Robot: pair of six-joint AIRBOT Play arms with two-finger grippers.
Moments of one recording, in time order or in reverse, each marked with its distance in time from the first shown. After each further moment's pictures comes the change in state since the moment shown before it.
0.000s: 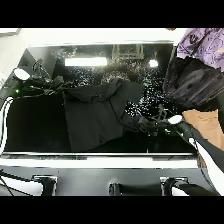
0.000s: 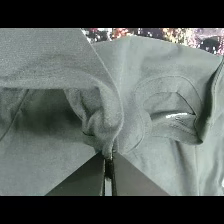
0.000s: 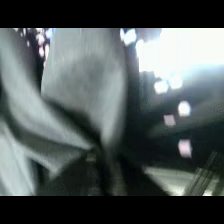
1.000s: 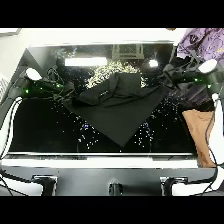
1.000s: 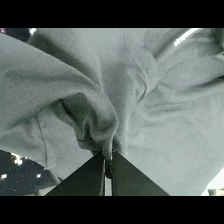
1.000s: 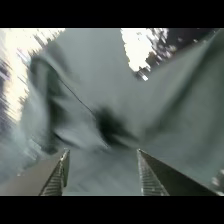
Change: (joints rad) left arm -0.117 0.000 0.000 0.035 -0.175 -0.109; right arm -0.210 -0.279 0.977 -0.411 0.372 0.350
